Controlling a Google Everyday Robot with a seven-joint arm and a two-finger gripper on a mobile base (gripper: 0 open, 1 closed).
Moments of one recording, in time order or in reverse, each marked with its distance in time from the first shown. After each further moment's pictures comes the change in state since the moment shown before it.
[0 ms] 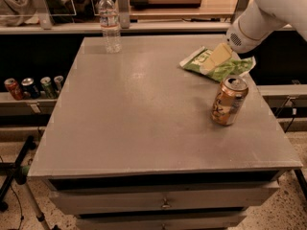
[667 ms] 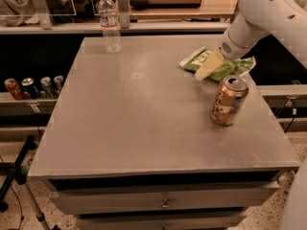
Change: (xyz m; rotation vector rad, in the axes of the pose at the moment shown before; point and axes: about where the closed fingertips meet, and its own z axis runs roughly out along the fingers) arm 0.001 0.001 0.044 -0.013 0.040 -0.007
